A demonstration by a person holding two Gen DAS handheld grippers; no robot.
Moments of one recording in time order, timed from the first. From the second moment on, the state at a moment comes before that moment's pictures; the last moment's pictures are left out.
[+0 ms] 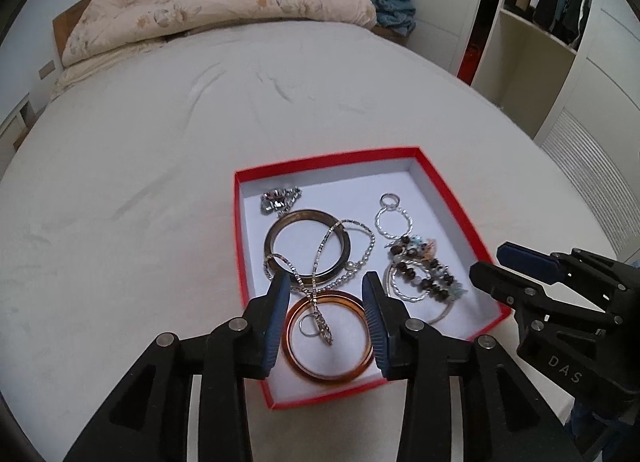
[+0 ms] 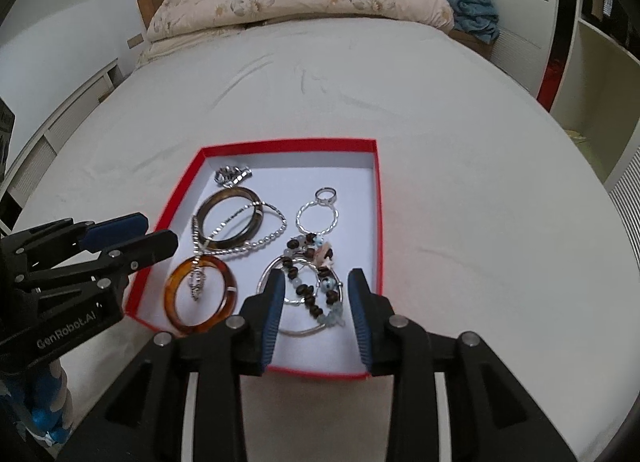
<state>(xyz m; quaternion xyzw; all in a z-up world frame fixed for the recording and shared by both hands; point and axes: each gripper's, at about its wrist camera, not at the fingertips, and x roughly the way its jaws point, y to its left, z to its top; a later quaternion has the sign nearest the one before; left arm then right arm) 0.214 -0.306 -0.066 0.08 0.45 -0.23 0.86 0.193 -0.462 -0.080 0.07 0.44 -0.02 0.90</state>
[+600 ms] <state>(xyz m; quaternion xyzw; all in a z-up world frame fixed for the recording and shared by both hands) 0.114 -0.200 0.043 0.04 0.37 -0.18 0.91 0.099 -0.394 0.029 0.06 0.36 -0.01 0.93</state>
